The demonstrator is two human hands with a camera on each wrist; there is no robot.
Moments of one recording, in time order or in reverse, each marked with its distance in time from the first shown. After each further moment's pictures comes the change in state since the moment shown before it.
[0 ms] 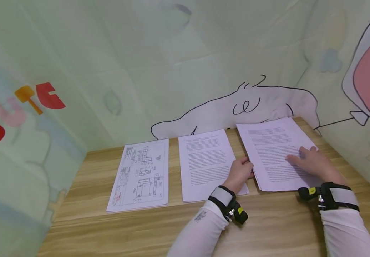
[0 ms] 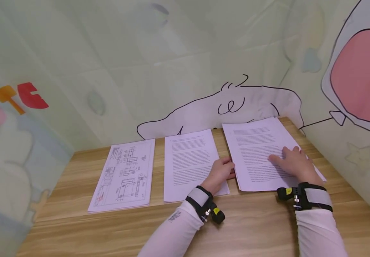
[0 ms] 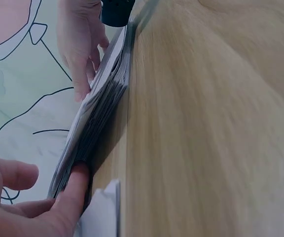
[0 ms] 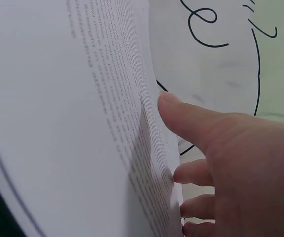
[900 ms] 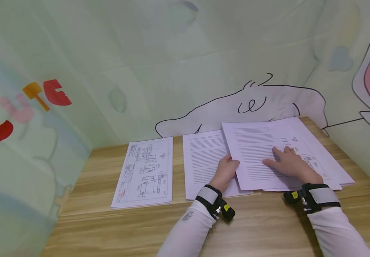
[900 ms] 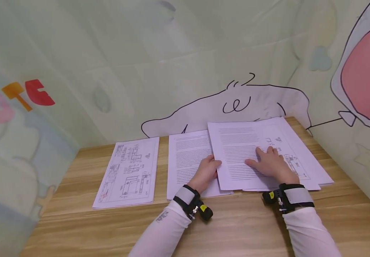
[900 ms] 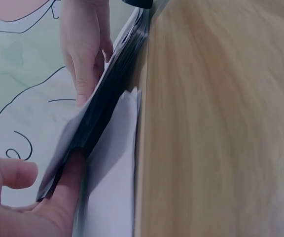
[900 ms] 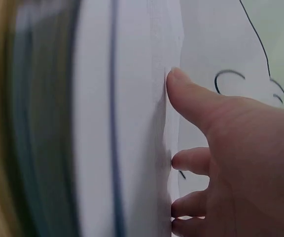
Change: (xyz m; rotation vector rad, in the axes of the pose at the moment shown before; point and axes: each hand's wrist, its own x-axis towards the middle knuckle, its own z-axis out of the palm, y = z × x) left_hand 0.008 -0.002 -0.056 0.028 0.024 0.017; right_hand 0.006 -0.075 0.027 -0.029 -0.009 -0.148
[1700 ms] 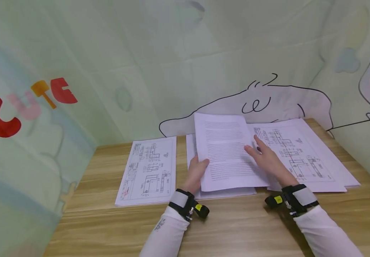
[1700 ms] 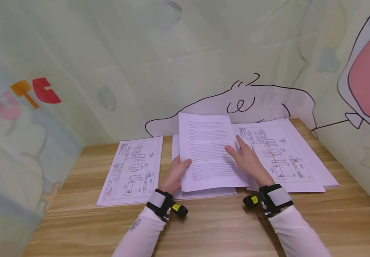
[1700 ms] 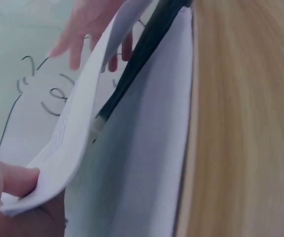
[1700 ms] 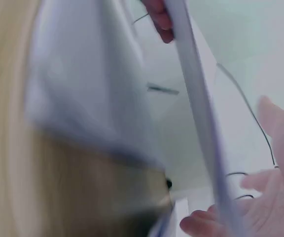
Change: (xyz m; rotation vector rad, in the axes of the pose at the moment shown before) left_hand -0.007 0.004 -0.100 -0.017 0.090 -0.043; right_hand 0.010 -0.081 0.010 0.503 0.102 -0.006
